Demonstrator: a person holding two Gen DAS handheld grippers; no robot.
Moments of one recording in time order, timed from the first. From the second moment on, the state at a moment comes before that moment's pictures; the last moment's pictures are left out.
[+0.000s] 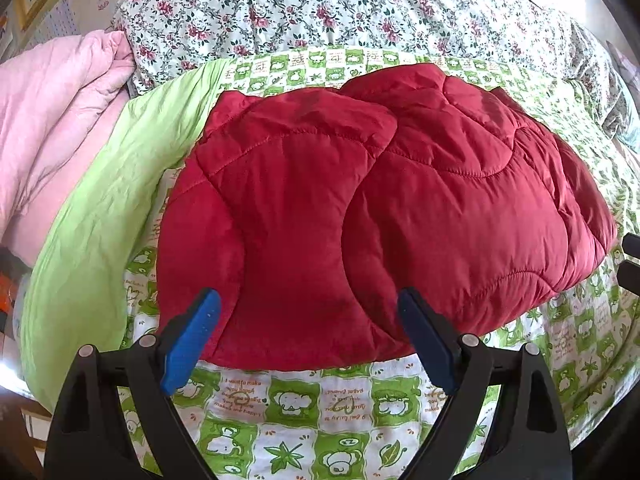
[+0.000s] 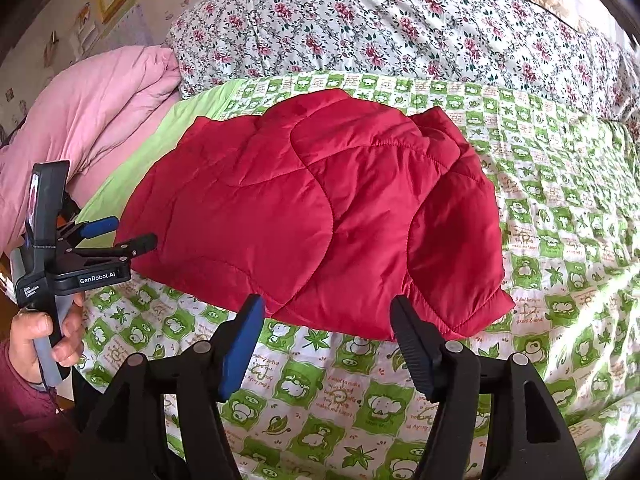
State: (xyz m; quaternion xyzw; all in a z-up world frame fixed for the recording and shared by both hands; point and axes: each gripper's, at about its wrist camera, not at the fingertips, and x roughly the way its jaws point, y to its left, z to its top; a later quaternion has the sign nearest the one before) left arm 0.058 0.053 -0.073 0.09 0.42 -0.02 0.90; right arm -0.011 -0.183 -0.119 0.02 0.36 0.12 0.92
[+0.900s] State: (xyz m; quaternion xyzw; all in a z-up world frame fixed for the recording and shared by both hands) left arm 0.009 0.061 -0.041 0.12 0.39 -0.06 0.91; right arm -0.020 -0.170 -0.098 -0.03 0.35 0.16 0.92
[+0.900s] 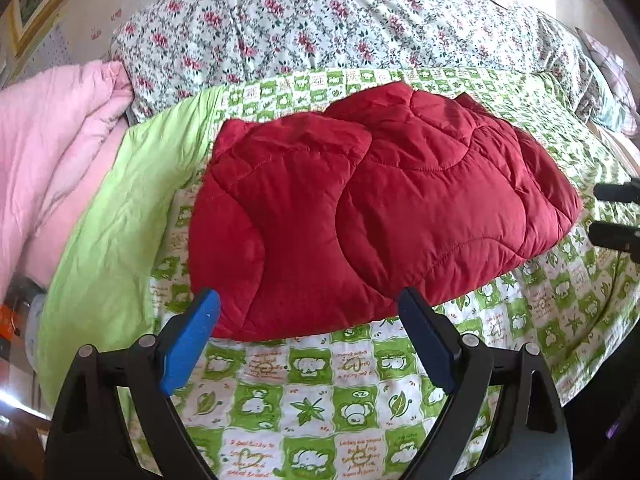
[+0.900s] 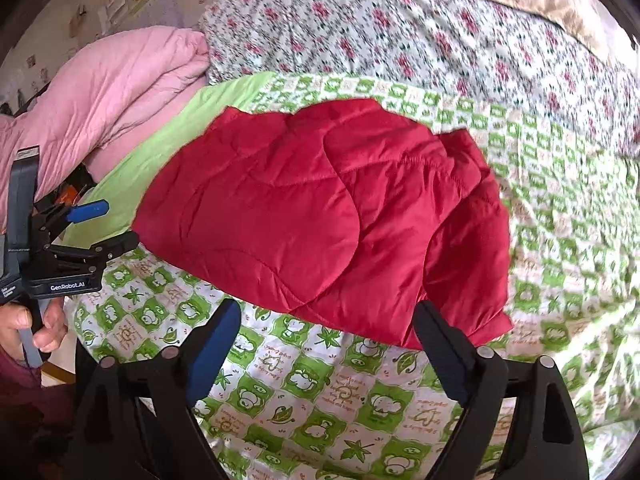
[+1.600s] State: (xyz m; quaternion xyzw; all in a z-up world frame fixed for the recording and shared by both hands) left arm 0.023 0.043 -0.016 0.16 0.40 -0.04 0.90; right arm -0.019 -0.172 -0.080 -0.05 0.37 0.20 0.91
